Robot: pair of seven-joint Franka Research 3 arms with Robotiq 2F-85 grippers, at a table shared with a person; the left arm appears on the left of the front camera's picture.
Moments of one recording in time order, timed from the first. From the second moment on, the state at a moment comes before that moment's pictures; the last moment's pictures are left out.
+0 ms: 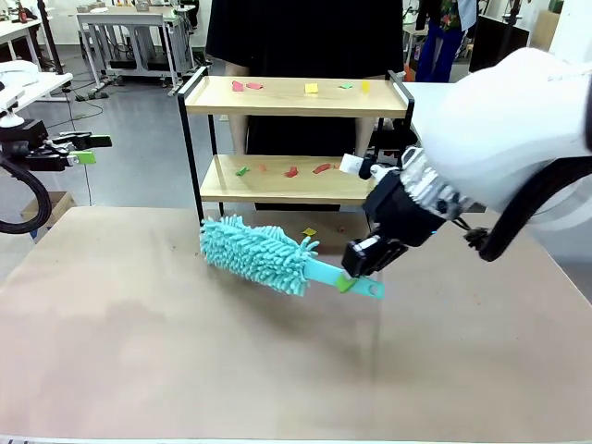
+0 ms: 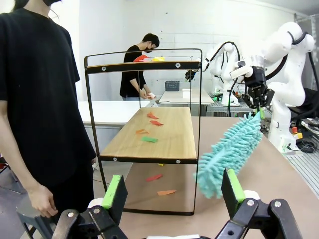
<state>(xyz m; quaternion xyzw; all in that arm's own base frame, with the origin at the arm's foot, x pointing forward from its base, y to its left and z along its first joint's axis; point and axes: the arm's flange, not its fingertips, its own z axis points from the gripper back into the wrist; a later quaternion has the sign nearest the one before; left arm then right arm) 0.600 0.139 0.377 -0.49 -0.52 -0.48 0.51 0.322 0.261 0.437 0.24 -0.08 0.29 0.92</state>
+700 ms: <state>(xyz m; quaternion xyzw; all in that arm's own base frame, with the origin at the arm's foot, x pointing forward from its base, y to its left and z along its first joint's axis) 0.600 0.139 0.377 -0.49 -0.52 -0.48 0.51 0.308 0.343 0.407 0.19 -0.18 0.19 0.94</state>
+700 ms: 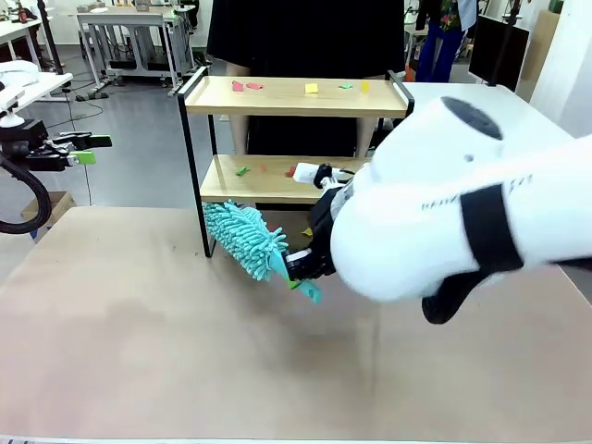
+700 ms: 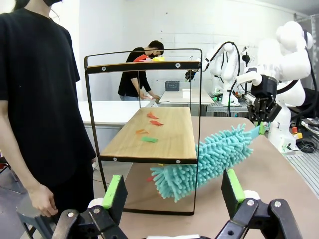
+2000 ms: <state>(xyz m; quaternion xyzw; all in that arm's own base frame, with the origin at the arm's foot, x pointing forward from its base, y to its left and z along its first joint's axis) 0.601 0.139 0.377 -0.49 -0.52 -0.48 0.51 0.292 0.396 0.410 0.09 -0.22 0.12 0.96</state>
